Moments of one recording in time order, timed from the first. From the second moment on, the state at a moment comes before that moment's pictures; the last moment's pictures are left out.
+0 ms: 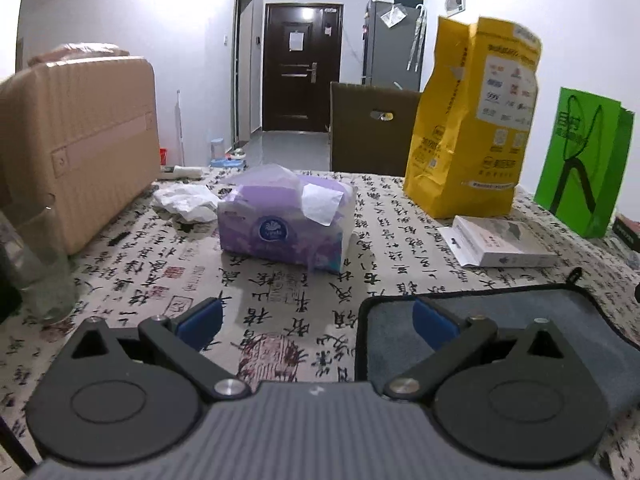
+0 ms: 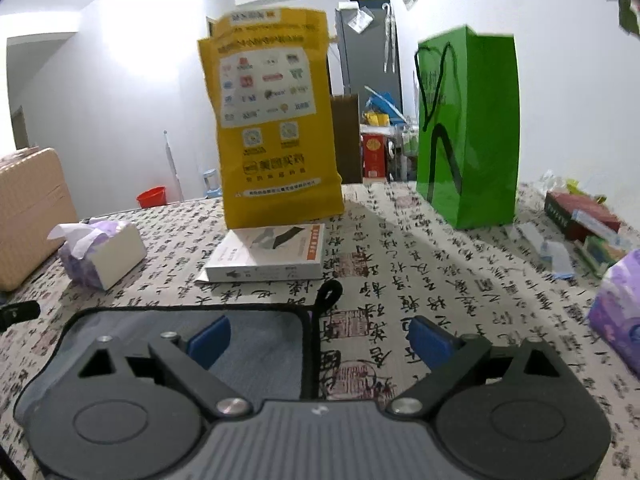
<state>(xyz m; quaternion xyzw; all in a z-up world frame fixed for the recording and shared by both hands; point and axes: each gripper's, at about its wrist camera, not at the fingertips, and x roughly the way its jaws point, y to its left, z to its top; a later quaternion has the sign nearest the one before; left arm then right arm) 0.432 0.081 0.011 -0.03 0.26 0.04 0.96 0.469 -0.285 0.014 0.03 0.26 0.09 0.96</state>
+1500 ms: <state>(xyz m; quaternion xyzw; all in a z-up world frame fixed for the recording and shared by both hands) 0.134 0.041 0.065 0.01 0.13 0.05 0.99 0.198 -0.279 0.049 0.02 0.18 0.13 0.97</state>
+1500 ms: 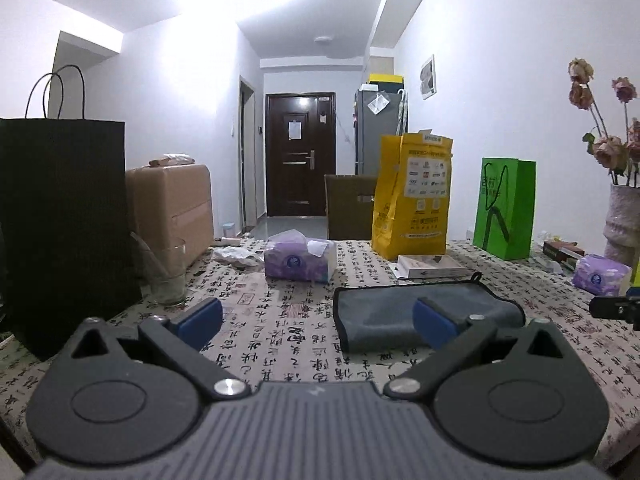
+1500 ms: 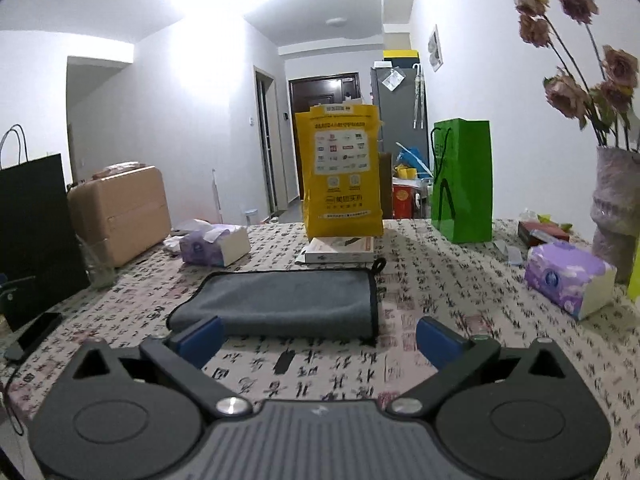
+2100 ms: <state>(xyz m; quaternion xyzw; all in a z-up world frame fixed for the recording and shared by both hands) 0.062 0.028 0.055 0.02 0.11 0.06 0.99 0.114 -0.288 0.037 0.02 0.16 0.13 0.98</state>
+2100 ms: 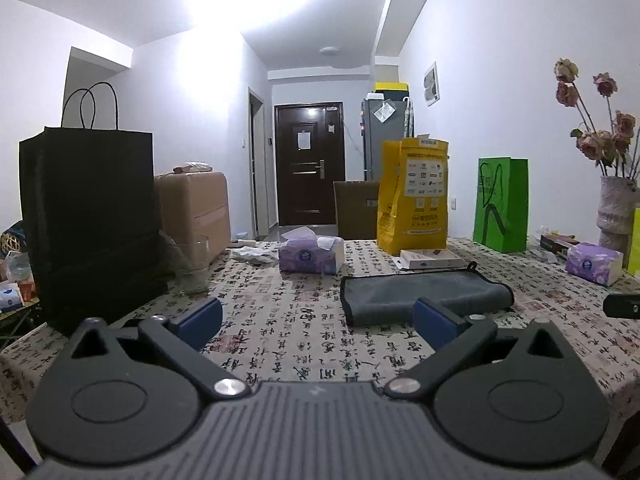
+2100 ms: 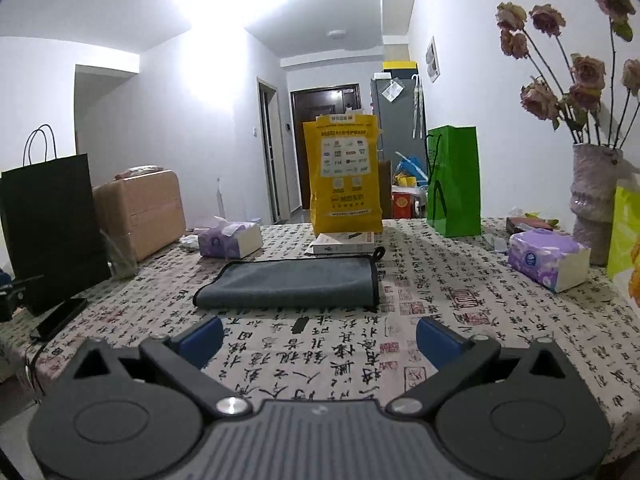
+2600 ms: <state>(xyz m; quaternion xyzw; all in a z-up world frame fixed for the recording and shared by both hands) 0.015 0.020 0.040 0.02 0.10 0.03 0.99 0.050 -0.274 0.020 -0.01 0.13 0.15 0.98</state>
